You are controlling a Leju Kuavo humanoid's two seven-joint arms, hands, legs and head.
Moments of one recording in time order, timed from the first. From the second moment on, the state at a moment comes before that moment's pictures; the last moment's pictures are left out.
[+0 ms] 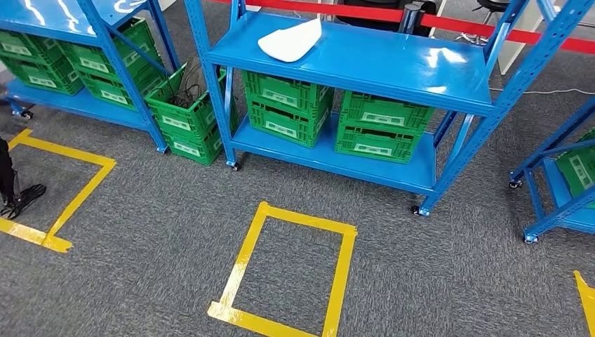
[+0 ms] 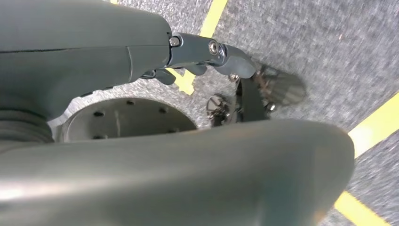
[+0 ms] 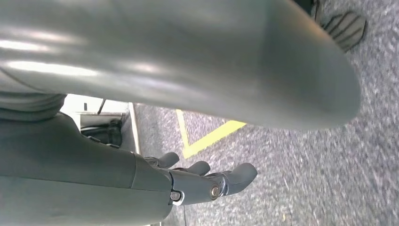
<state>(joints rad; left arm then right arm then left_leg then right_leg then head) -0.11 0.04 -0.99 -0.20 1.25 0.11 -0.12 -0.10 -0.02 -0.27 -0.18 -0.16 -0.18 0.19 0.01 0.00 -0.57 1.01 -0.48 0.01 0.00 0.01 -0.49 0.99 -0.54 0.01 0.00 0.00</state>
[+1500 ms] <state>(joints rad) -0.11 0.07 -0.95 -0.19 1.25 0.13 -0.10 -0.10 0.01 -0.23 -0.18 -0.17 -0.18 0.19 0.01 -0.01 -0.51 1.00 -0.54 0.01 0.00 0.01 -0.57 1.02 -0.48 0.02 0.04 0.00</state>
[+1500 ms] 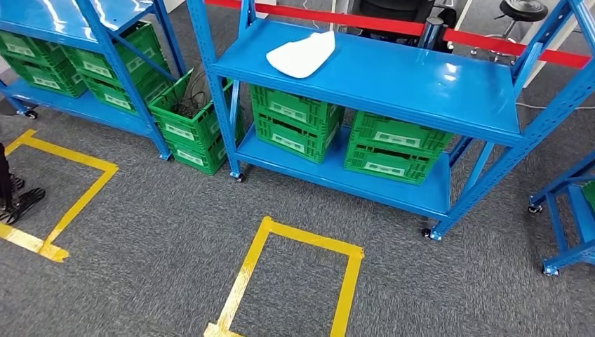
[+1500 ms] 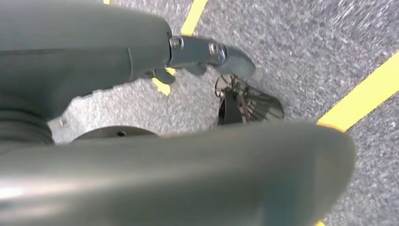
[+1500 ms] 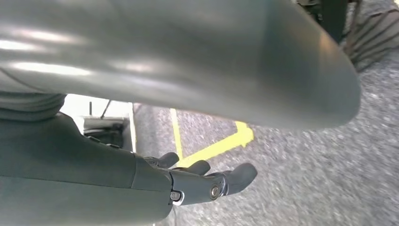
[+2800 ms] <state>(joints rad) -0.12 0.07 -0.96 -0.19 1.21 0.11 -0.09 -0.10 0.03 -0.23 -0.18 -0.20 -0.19 0.19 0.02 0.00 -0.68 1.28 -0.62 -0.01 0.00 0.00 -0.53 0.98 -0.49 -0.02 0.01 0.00</state>
